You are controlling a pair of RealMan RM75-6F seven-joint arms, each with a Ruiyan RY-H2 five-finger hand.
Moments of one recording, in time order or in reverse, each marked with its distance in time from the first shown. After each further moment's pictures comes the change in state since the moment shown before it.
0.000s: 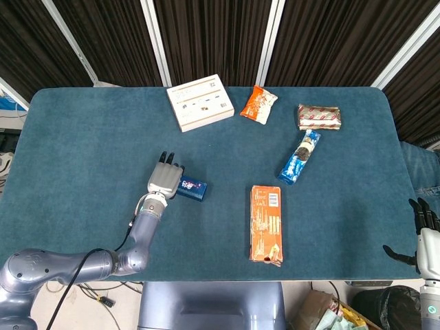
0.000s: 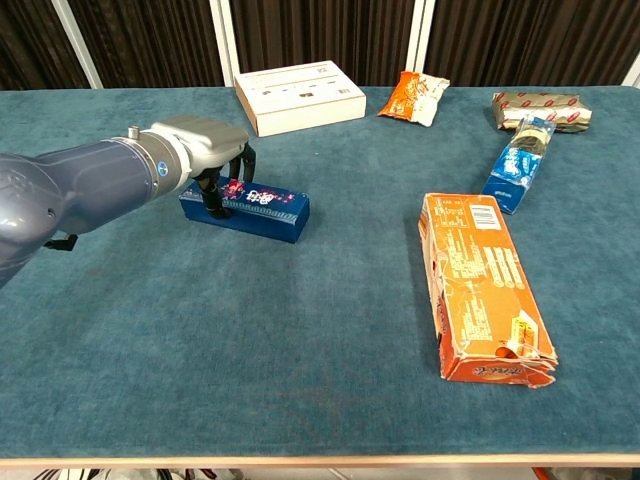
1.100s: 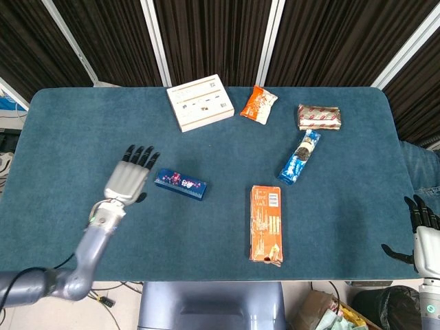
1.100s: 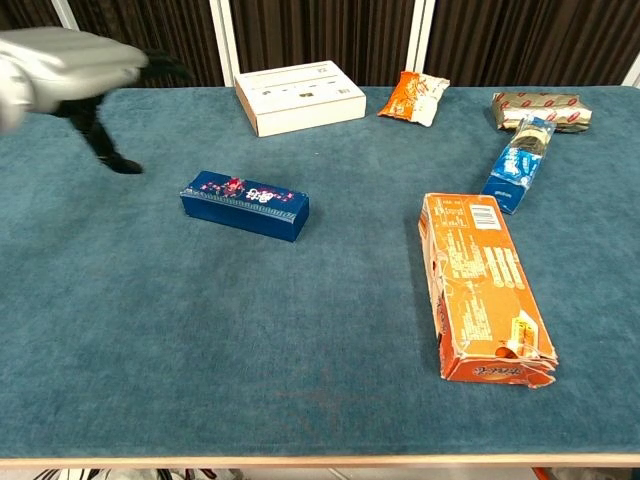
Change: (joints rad) left arm 0.229 0.445 0.151 -0.514 0.384 0.213 -0.181; right arm 0.010 0.002 -0.014 0.036 -0.071 0.008 -0.004
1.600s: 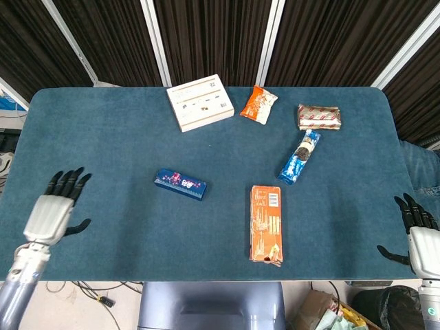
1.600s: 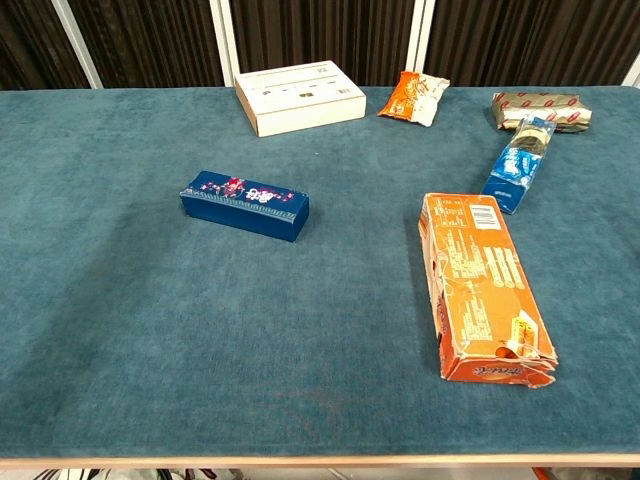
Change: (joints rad) left arm 0.405 0.208 0.220 0.002 0.457 0.308 -0.504; right arm 0.009 0.015 -0.034 0.047 -0.099 0.003 0.060
